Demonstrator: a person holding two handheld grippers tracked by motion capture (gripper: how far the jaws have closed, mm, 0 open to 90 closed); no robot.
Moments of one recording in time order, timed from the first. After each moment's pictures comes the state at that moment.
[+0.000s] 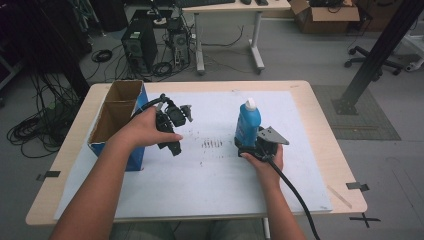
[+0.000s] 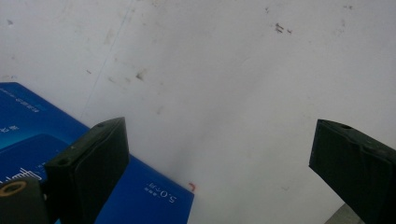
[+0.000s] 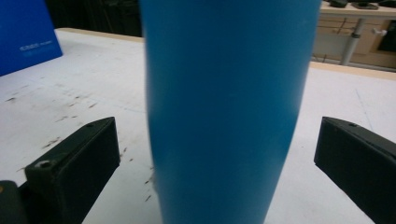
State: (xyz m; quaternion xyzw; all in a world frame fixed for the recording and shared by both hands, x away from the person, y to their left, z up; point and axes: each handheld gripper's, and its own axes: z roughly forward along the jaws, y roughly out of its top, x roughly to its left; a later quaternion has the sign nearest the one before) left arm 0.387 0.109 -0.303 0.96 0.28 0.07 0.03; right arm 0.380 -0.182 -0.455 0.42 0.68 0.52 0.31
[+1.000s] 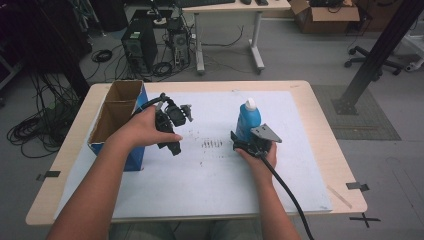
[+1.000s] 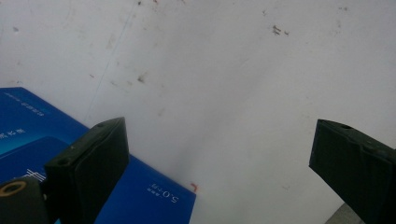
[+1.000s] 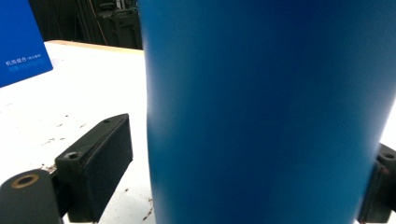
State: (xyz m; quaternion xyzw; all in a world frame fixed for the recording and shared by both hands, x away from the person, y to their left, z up) left arm 0.386 0.110 -0.300 0.96 0.27 0.07 0.03; right arm 0.392 -0.166 -0.458 0.42 0.67 0.52 0.32
